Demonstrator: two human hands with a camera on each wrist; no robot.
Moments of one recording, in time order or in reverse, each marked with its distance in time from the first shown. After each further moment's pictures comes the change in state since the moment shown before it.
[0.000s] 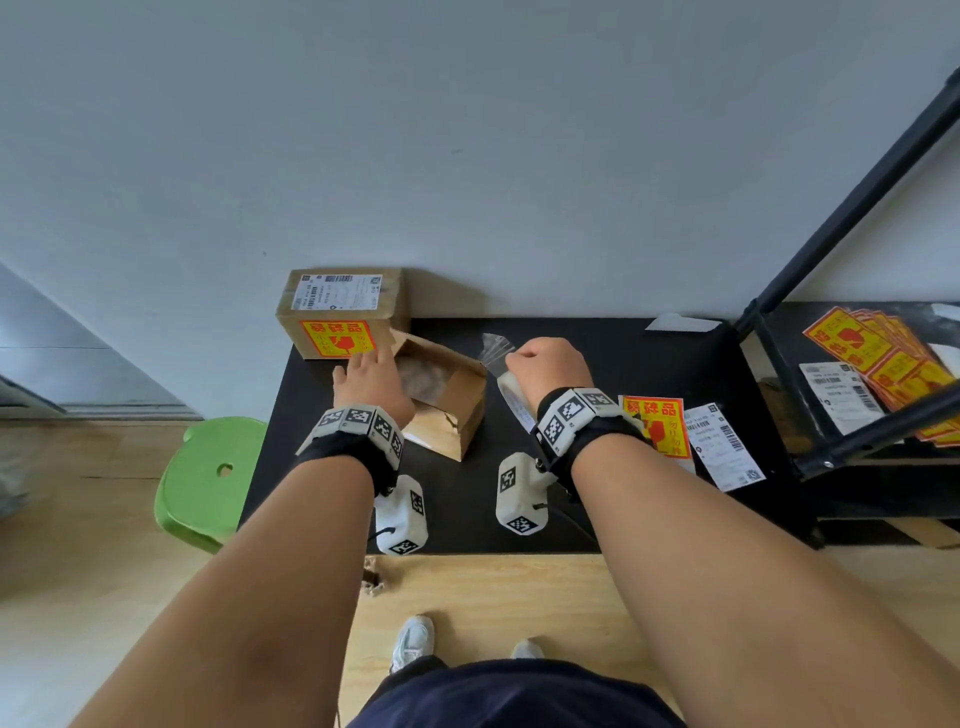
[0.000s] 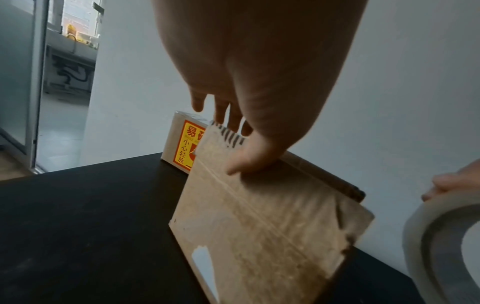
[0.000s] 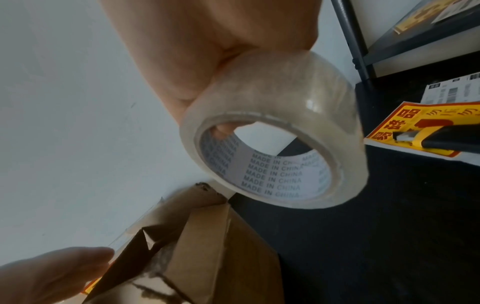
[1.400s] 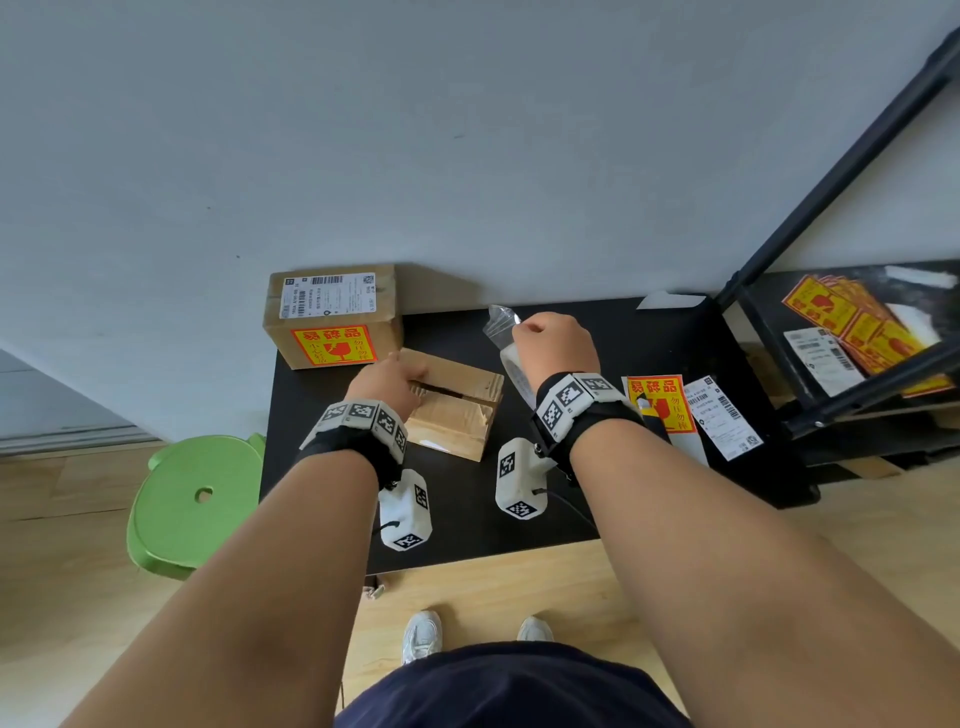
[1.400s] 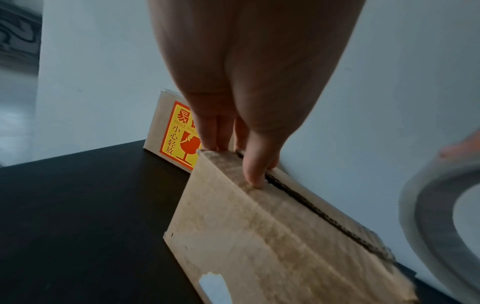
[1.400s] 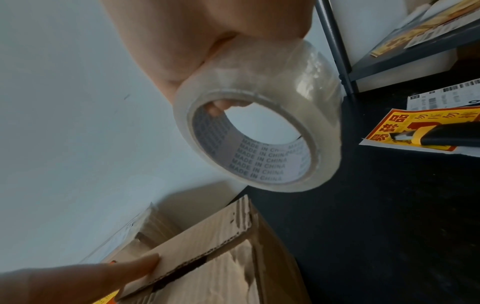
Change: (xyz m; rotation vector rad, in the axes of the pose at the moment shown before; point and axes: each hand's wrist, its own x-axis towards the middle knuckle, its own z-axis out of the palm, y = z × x) left_hand 0.045 -0.028 0.002 -0.119 -0.274 0.181; right_hand 0.001 -0.042 0.020 0.002 0.203 0.126
